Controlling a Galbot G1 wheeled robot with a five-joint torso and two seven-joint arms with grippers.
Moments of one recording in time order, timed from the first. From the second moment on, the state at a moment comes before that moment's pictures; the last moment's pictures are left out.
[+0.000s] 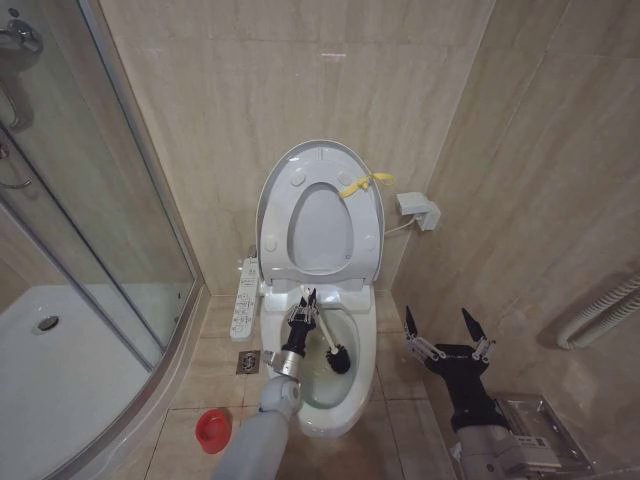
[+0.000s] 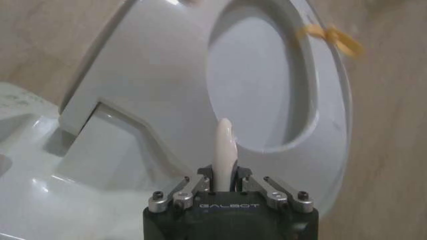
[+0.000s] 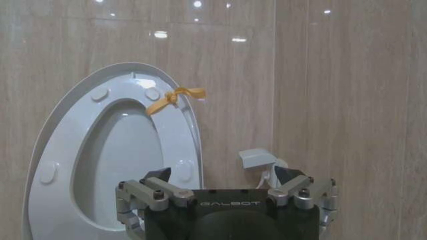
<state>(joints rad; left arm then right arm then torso) 0.81 -1.61 -0.18 -0.95 -0.60 -0.65 0.43 -1.80 1.53 0.51 2.49 0.00 -0.02 0.13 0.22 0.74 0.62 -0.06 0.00</state>
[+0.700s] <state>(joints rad) 0.77 -1.61 -0.23 -0.90 -0.57 -0.70 0.40 -1.80 1.53 0.51 2.49 0.00 -0.02 0.13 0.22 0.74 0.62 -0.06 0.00</state>
